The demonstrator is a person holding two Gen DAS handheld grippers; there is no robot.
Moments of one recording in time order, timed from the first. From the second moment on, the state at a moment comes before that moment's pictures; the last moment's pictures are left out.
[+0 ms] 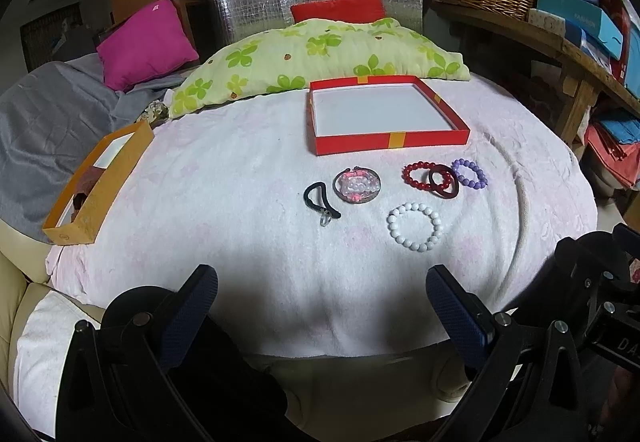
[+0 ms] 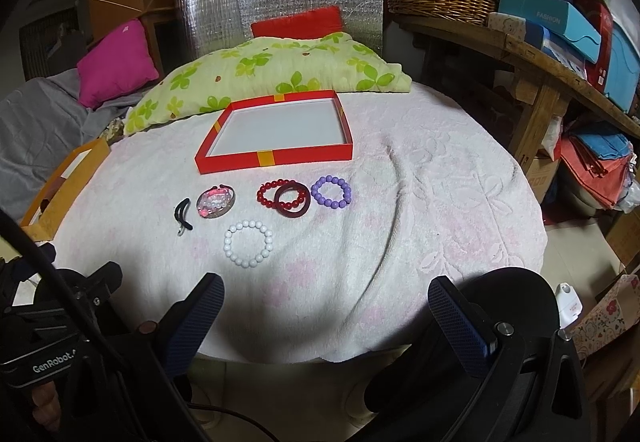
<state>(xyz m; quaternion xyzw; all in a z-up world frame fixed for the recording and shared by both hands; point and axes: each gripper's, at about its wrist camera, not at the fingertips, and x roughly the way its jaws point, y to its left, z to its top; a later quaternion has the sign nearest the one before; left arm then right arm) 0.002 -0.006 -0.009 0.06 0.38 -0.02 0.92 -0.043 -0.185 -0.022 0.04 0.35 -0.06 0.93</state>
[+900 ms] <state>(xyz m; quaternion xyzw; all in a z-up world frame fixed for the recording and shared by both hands) 0.000 -0.009 -0.010 0.06 0.37 -0.03 0.92 -0.045 -0.184 -0.021 0.04 0.34 -0.05 0.94</state>
